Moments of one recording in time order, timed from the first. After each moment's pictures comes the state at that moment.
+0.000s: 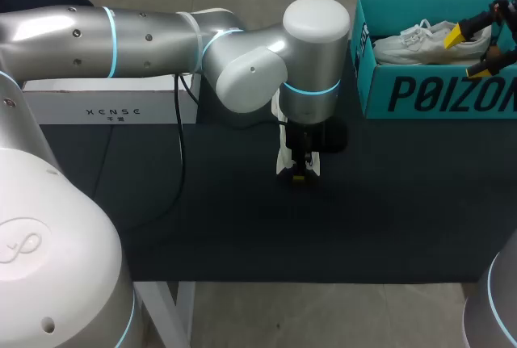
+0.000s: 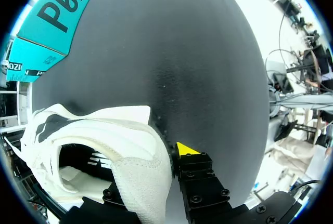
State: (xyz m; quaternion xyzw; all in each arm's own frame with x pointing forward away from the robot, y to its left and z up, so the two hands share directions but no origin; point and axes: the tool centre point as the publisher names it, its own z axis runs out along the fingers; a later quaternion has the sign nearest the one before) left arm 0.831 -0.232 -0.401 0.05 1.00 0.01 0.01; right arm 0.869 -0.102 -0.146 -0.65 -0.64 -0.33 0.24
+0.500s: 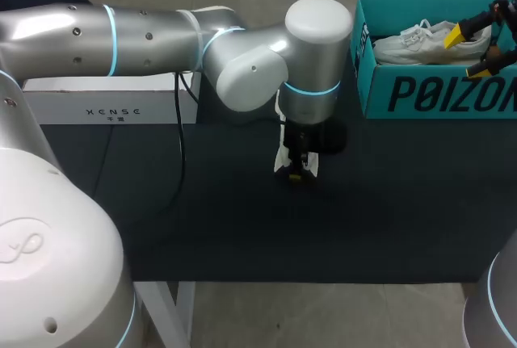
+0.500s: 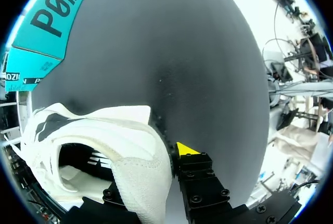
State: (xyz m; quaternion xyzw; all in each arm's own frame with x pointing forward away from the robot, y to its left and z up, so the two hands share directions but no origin) left arm 0.834 -0.225 -0.397 0.09 1.00 0.02 0.01; right arm 0.869 -0.102 -0.146 -0.65 -0.64 -0.33 0.24
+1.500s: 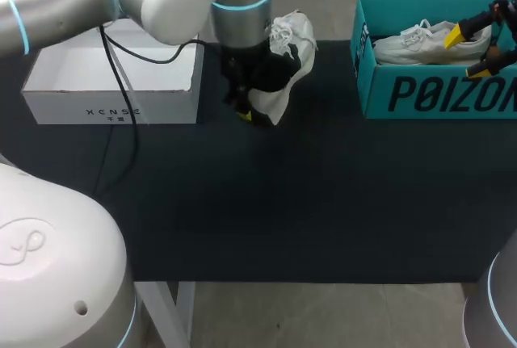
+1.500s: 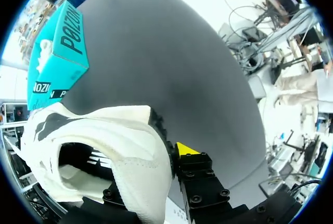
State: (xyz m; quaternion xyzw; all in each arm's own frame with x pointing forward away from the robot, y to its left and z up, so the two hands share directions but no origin) left arm 0.894 -0.132 -0.284 0.26 0.97 -0.02 0.02; right arm 0.869 -0.102 -0.146 -0.65 -0.64 -0.33 0.24
